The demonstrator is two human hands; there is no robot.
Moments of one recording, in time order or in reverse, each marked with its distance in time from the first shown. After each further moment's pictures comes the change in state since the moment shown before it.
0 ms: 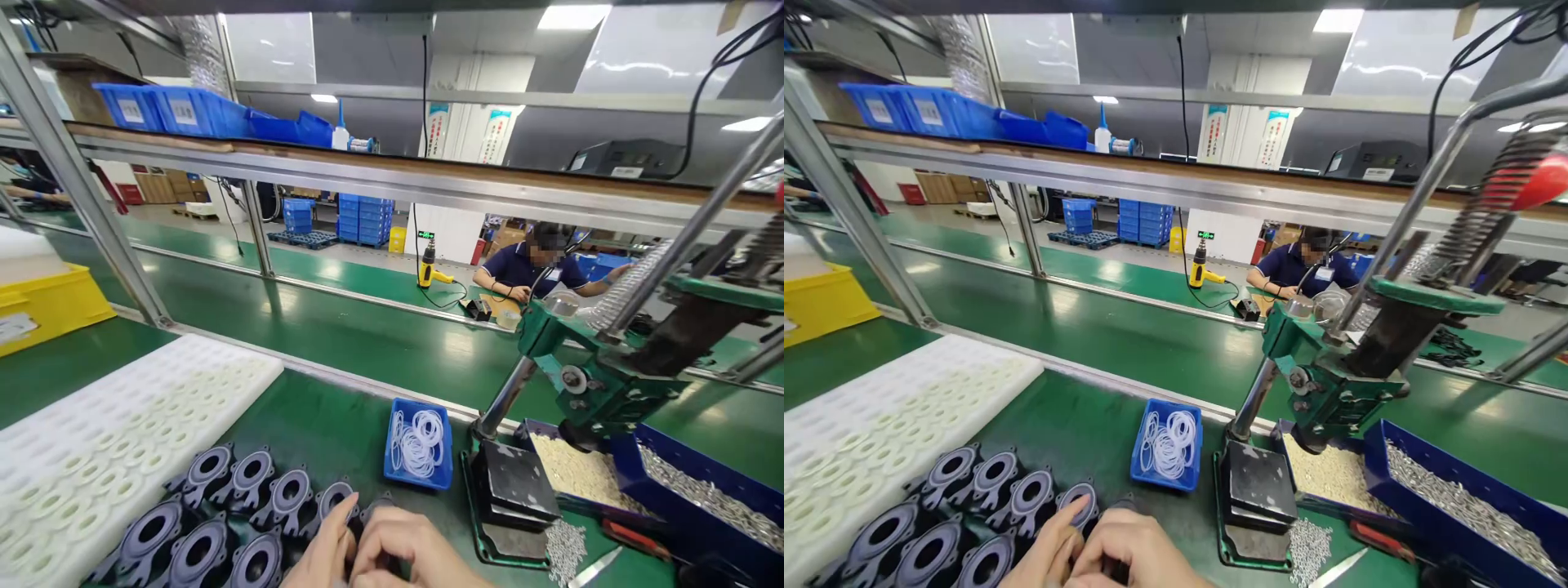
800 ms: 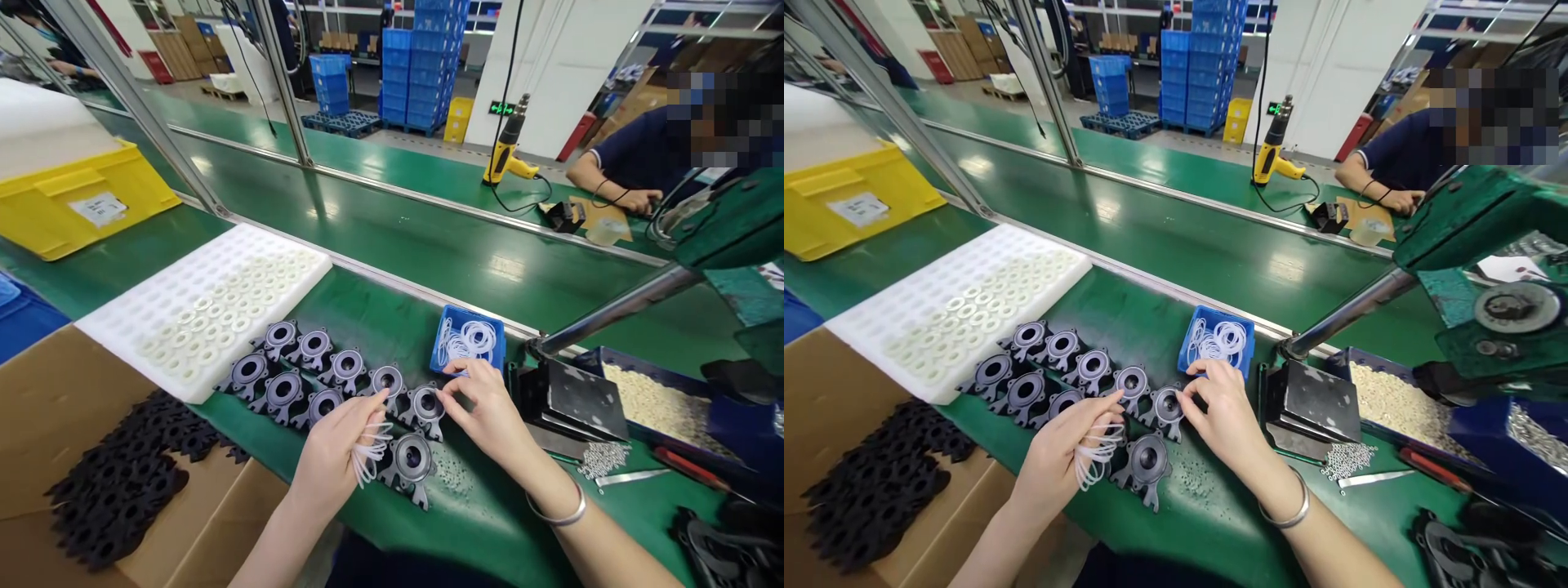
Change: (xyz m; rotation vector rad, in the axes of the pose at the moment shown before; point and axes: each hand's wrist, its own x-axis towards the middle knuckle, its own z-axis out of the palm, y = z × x) left_hand -0.005 0.012 -0.046 -0.038 -0.083 -0.016; right_hand -0.016 0.035 -0.029 -0.564 0.195 0.151
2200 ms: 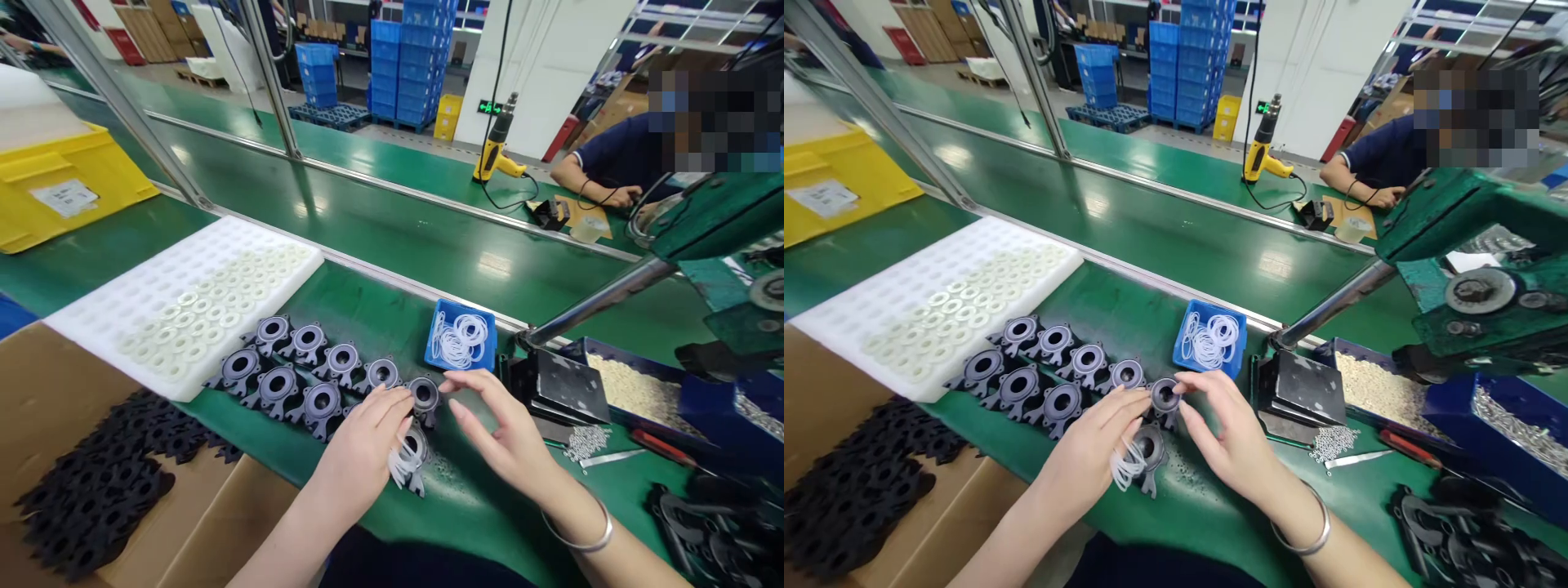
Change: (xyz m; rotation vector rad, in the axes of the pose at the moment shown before) left_hand 0.005 0.016 0.023 0.192 -0.116 0.153; right_hand -0.025 -0.031 -0.029 0.331 -0.060 0.020
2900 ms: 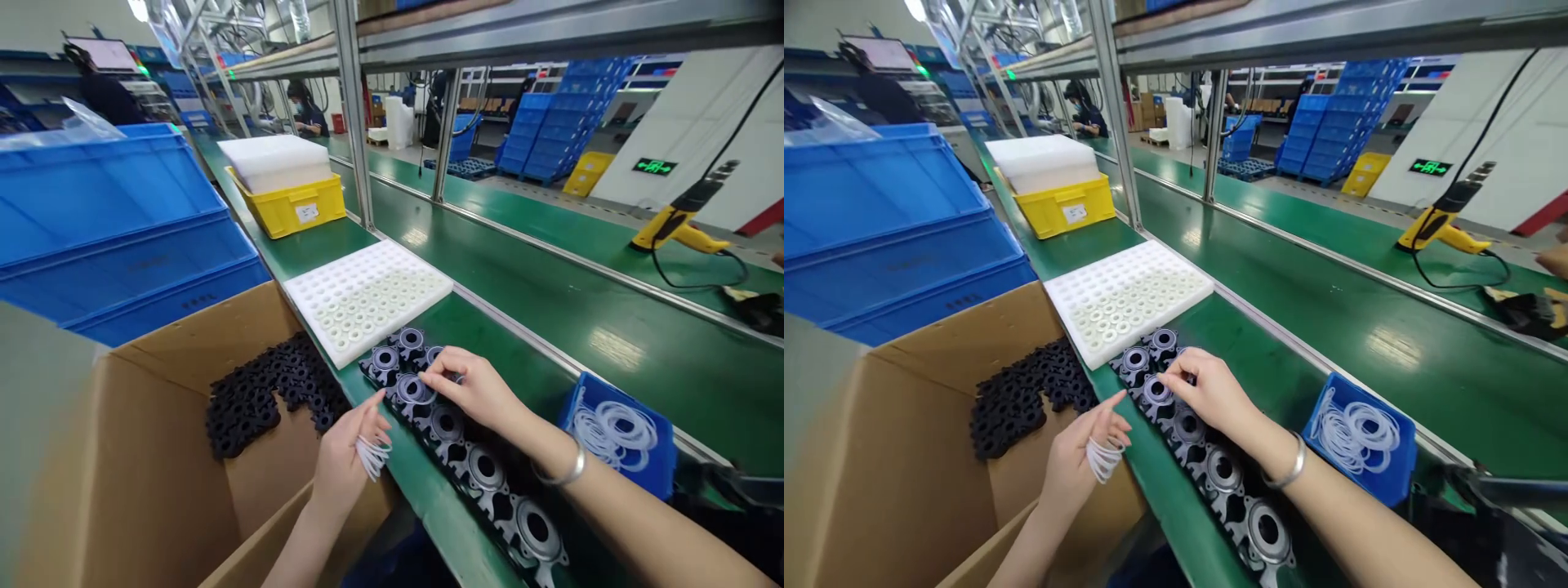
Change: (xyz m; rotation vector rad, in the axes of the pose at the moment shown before) left_hand -0.118 -0.057 -0.070 -0.279 0.498 -0.747; right_hand 0.169 -0.056 0.131 0.110 -0.409 -0.240
